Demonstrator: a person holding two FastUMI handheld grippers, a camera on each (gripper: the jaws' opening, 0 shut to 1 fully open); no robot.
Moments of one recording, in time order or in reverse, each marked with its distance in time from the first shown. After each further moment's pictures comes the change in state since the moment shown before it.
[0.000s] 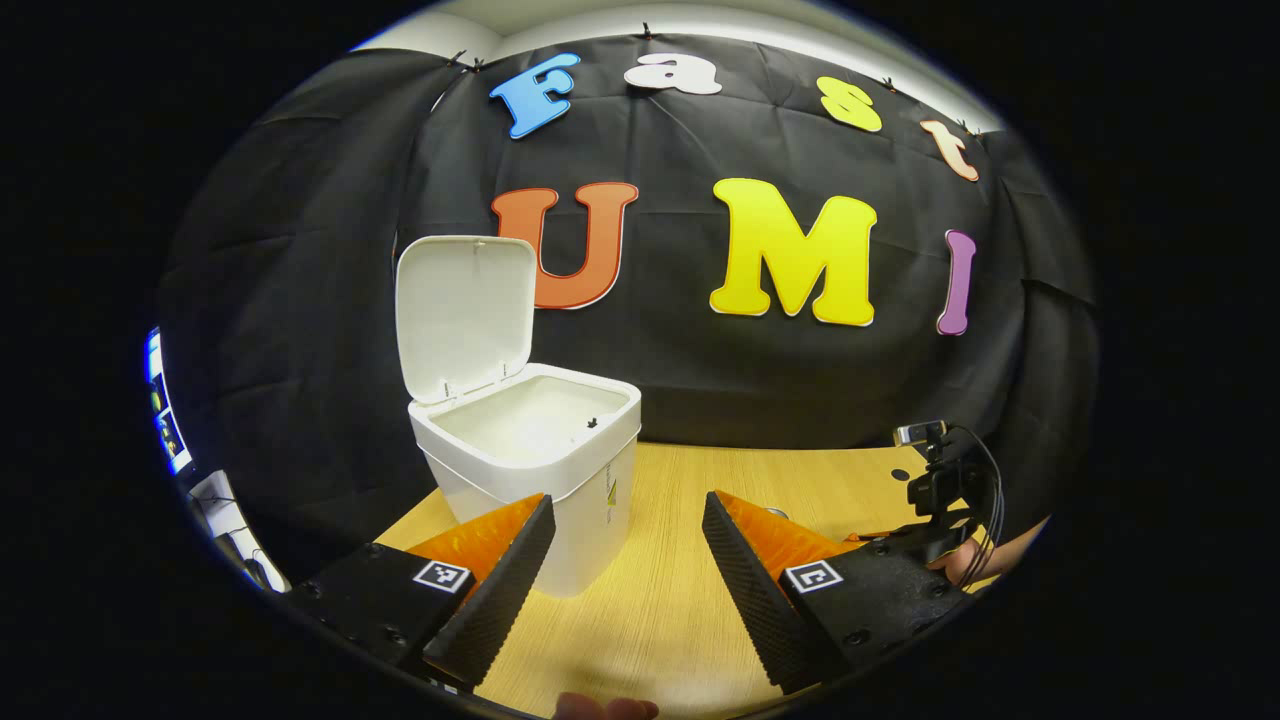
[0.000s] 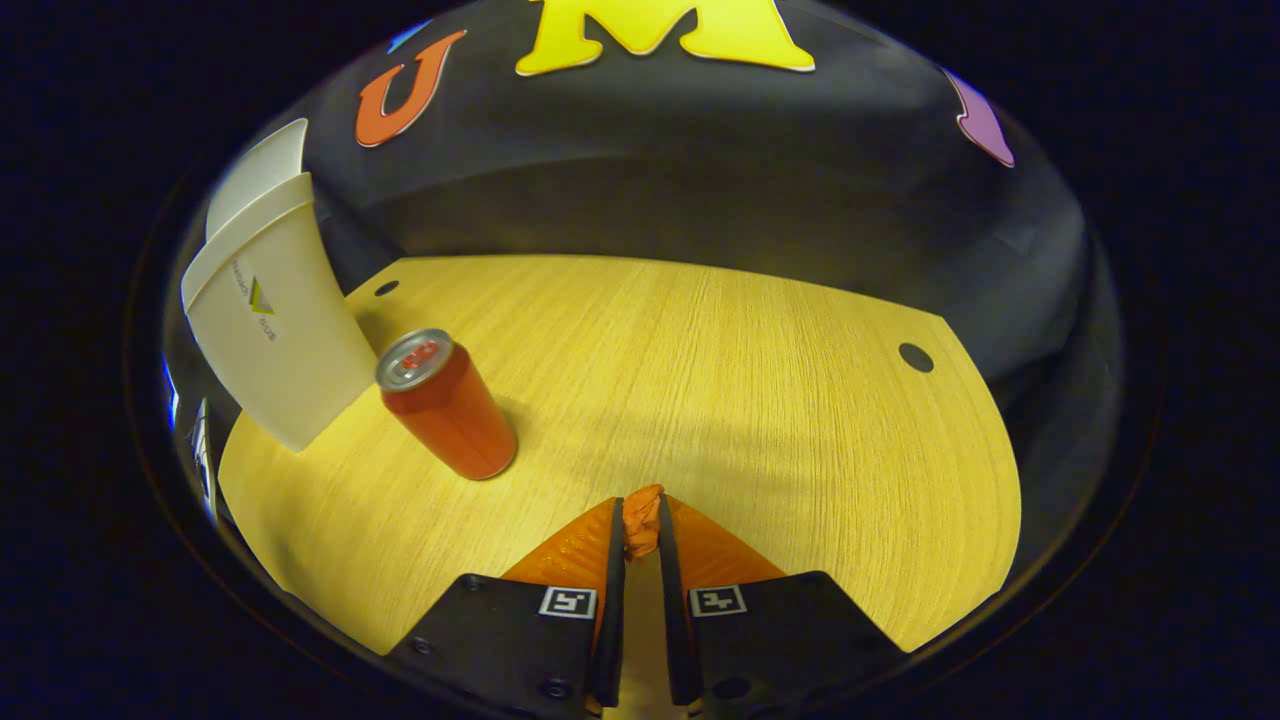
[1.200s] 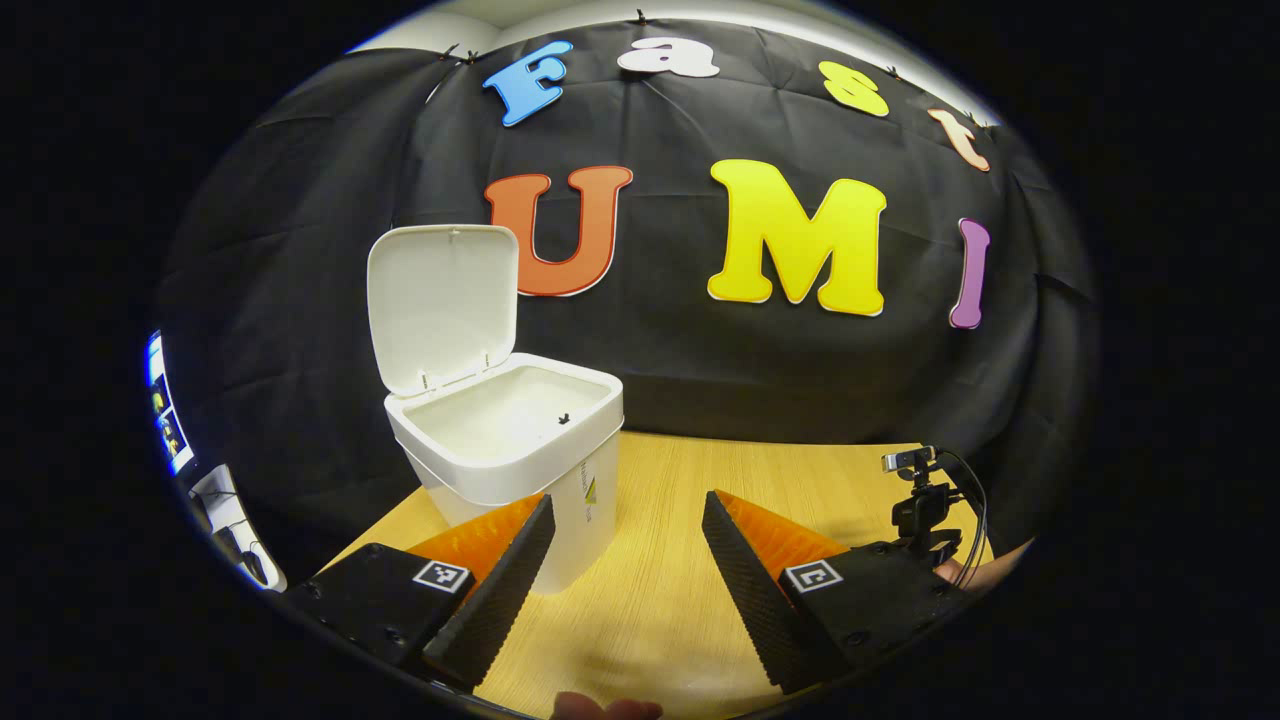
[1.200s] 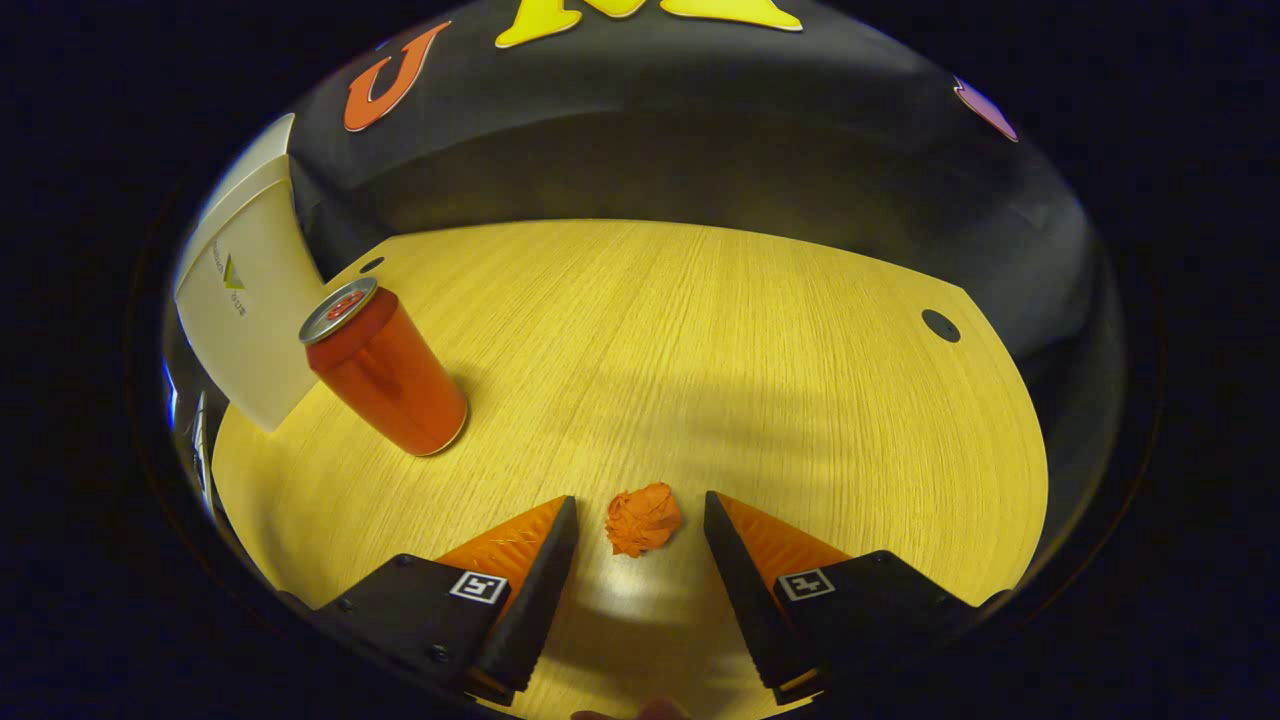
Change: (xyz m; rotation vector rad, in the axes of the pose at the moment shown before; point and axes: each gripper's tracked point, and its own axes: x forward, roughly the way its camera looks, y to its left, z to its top) left arm 0.021 -0.027 -0.003 -0.005 0.055 0.041; right arm 0.064 -0.022 -0.046 0.017 0.103 0.028
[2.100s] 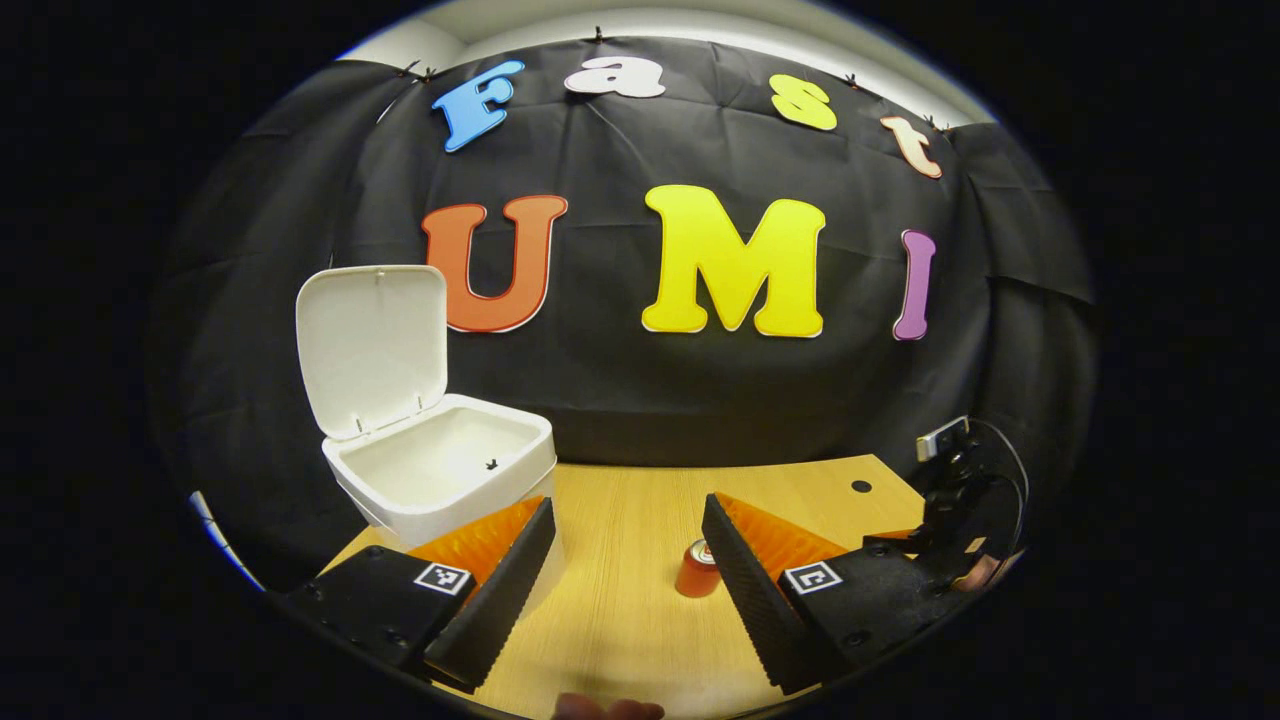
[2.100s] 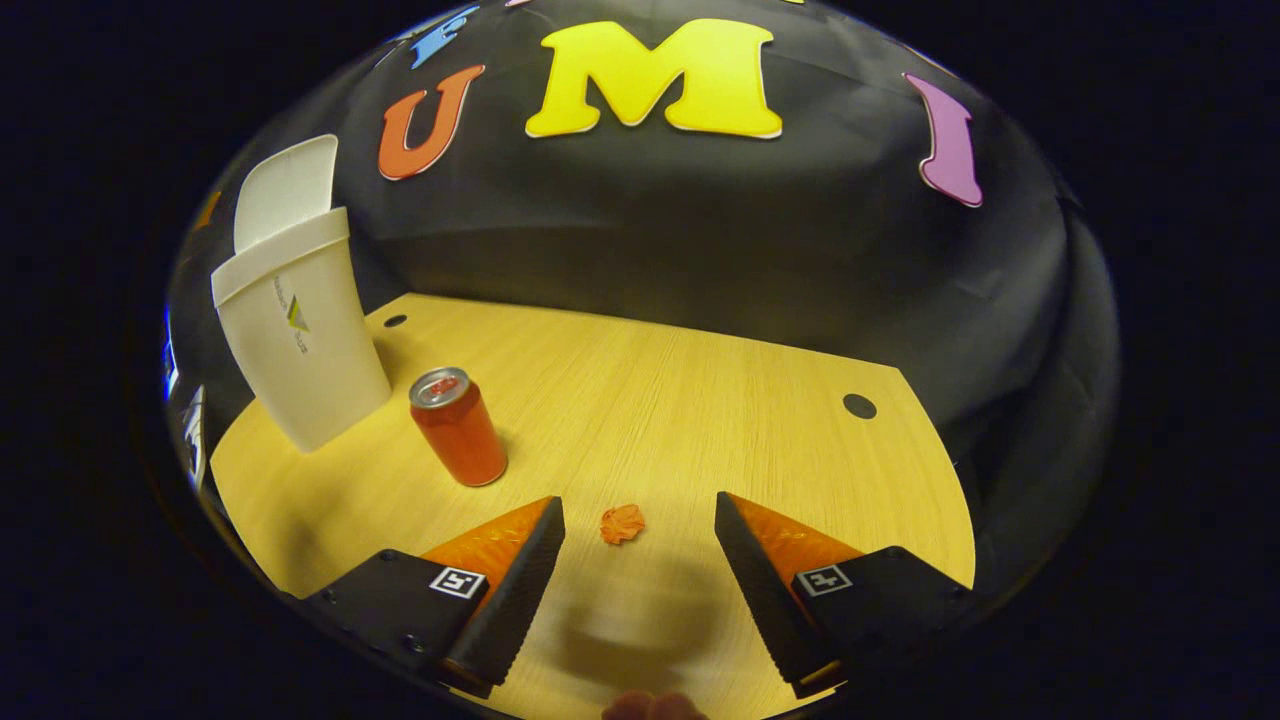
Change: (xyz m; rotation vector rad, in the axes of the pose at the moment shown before) left arm 0.004 -0.043 0.021 0.032 -0.064 -0.152; right arm -0.089 -0.007 0.034 -0.069 -0.207 -0.034
